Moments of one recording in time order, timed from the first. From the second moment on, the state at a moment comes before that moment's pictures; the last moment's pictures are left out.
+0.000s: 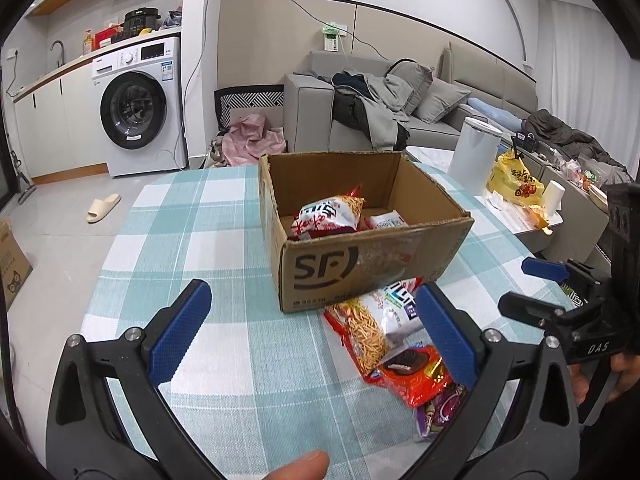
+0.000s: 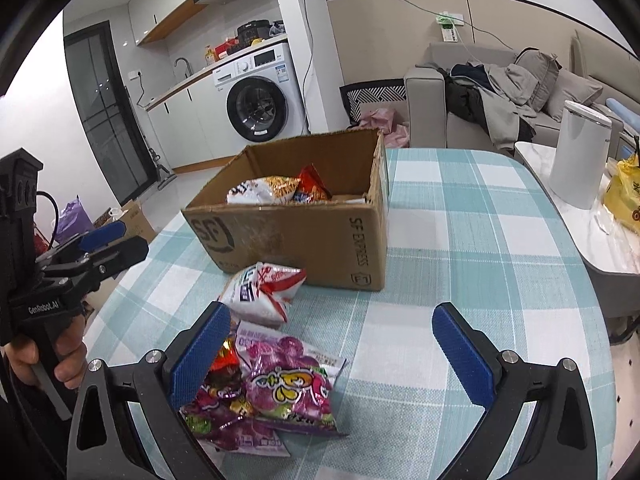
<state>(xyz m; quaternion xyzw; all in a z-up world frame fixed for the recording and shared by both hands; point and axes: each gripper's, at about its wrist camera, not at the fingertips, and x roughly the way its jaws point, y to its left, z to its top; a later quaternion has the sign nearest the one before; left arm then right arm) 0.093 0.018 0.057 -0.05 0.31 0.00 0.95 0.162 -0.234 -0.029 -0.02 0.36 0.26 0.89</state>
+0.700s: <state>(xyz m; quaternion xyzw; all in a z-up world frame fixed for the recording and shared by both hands) 0.081 0.002 0.038 -0.05 0.33 -0.01 0.94 0.146 -0.230 -0.049 -0.05 0.40 0.27 0.88</state>
